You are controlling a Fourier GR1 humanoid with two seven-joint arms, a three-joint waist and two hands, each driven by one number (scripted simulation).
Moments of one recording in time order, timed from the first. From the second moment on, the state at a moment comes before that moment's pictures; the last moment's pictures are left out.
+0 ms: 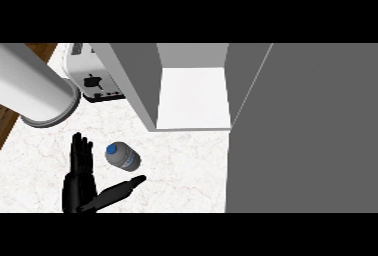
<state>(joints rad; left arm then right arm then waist) 0.19 0.00 -0.10 -1.55 0.04 0.44 -0.30 0.87 -0.11 0.31 -2.49 -0.05 0.17 -0.13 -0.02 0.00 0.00</state>
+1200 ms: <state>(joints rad) -0.15 0.00 0.12 -0.69 0.32 0.09 -0.86 1.05 -0.17 0.33 -2.49 -0.05 0.21 -0.29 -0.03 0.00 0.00</state>
